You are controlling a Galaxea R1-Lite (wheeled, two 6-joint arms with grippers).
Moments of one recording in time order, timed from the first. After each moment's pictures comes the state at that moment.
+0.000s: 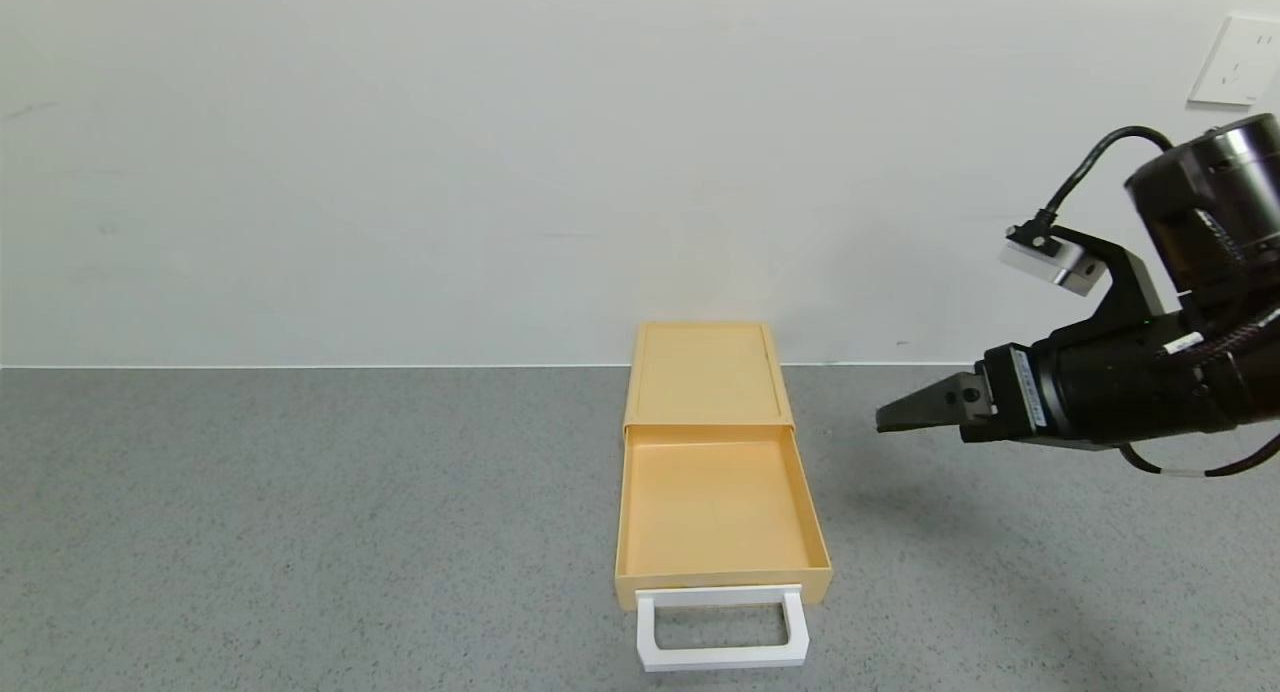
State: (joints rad) left arm 0.00 0.00 0.00 0.01 -0.05 0.06; right arm 0.37 1.61 -1.33 0.49 0.29 0.31
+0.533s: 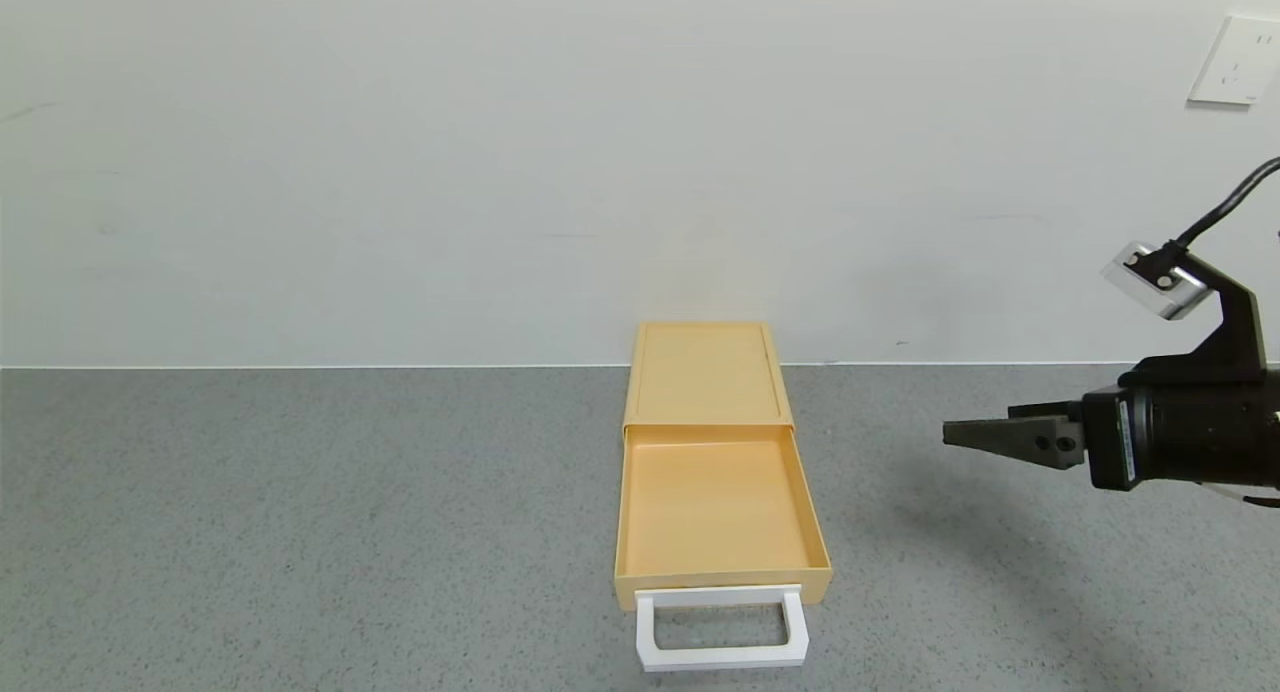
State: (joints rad) left arm 0.00 0.00 0.00 0.01 -0.05 0.06; right arm 0.19 1.45 -0.95 0.06 0.43 0.05
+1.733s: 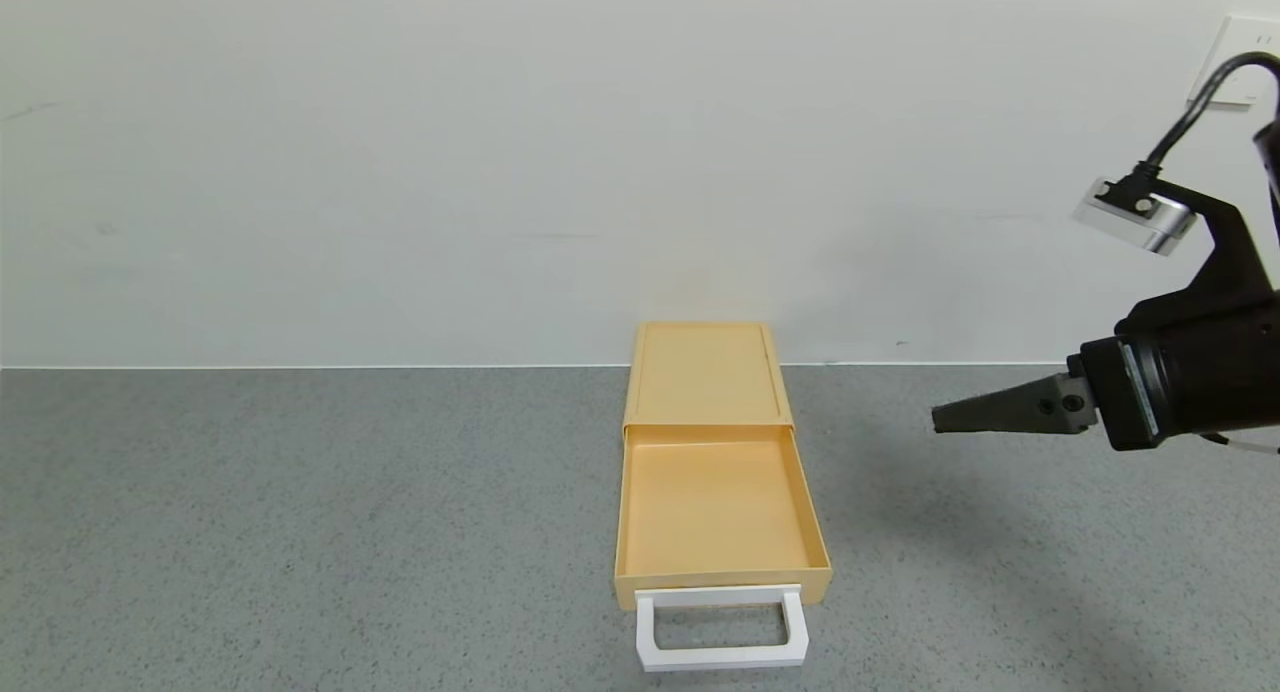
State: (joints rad) left arm 0.00 0.00 0.00 0.01 -0.05 0.06; right arm 0.31 1.51 -1.32 0.51 0.39 0.05
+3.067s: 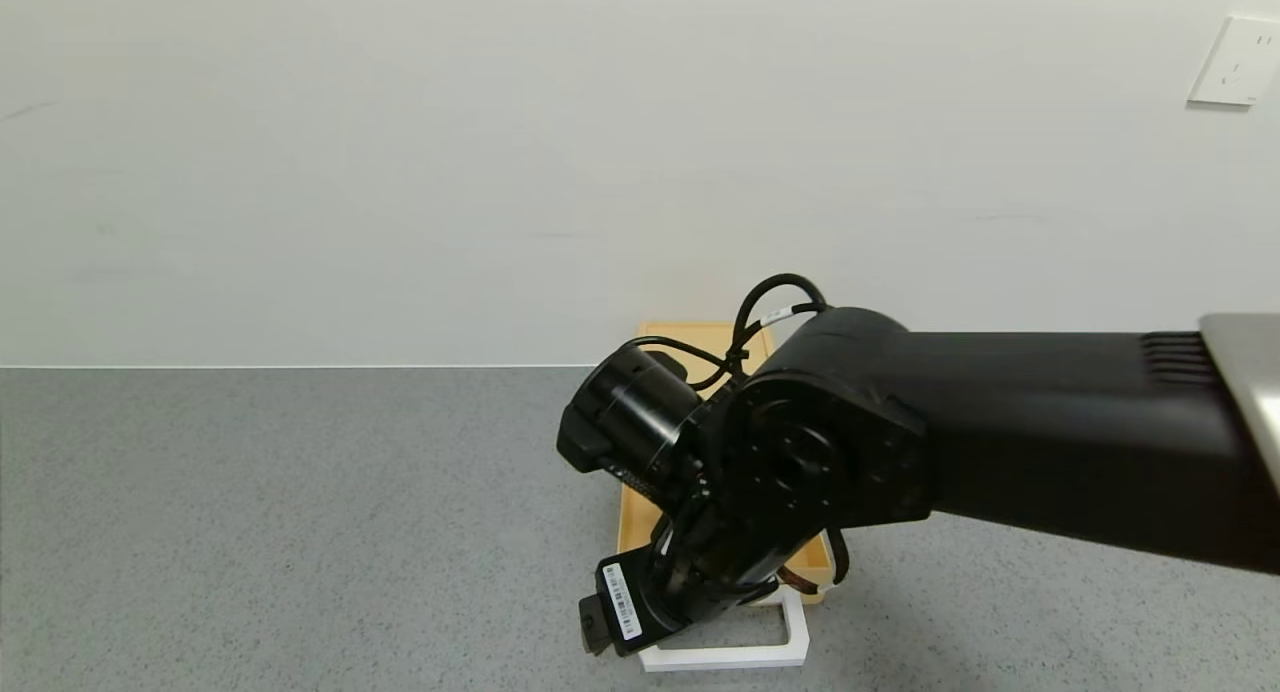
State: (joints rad) left arm 0.00 0.00 0.00 0.01 -0.05 0.06; right arm 0.95 2.22 -1.94 0.89 0.01 0.53
